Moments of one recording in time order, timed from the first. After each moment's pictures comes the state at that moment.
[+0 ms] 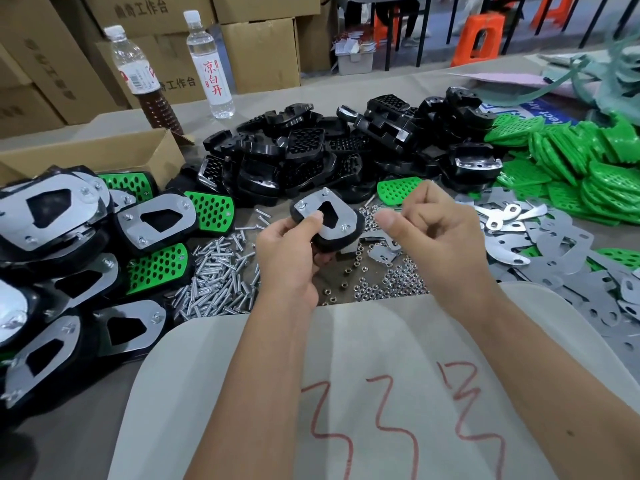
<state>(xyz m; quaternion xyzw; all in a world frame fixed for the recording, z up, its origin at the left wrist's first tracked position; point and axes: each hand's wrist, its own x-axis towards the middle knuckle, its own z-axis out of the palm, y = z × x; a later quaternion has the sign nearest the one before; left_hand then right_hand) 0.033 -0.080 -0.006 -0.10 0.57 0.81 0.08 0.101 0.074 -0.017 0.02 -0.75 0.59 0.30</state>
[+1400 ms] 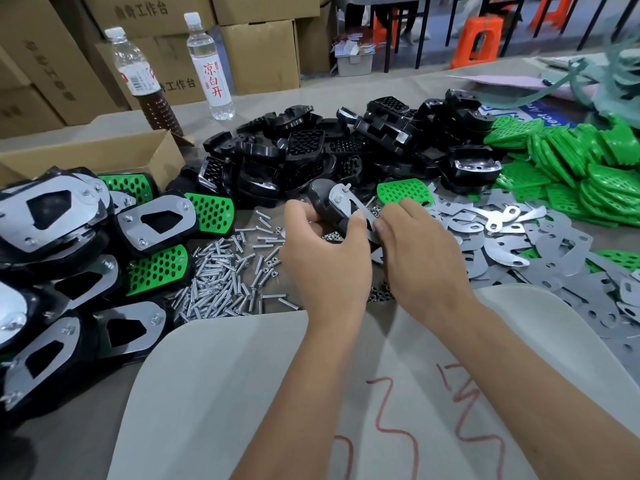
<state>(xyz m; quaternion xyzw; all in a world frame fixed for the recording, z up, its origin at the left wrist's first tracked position) 0.071 -0.046 -0.003 -0.01 0.75 0.63 -0.20 0.098 0.055 -0.013 -0.07 -0.94 0.19 0.27</state>
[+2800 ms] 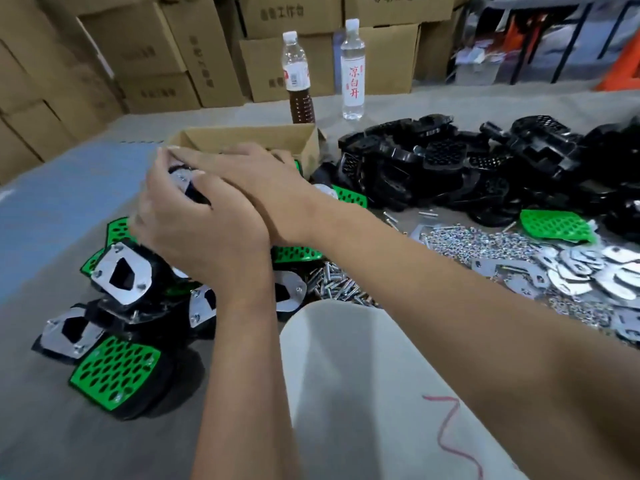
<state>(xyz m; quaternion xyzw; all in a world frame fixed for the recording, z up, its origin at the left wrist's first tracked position) 0.032 -0.262 0.070 -0.26 0.71 0.45 -0.48 -0.027 -0.191 0.085 0.42 -0.88 0.18 0.13</state>
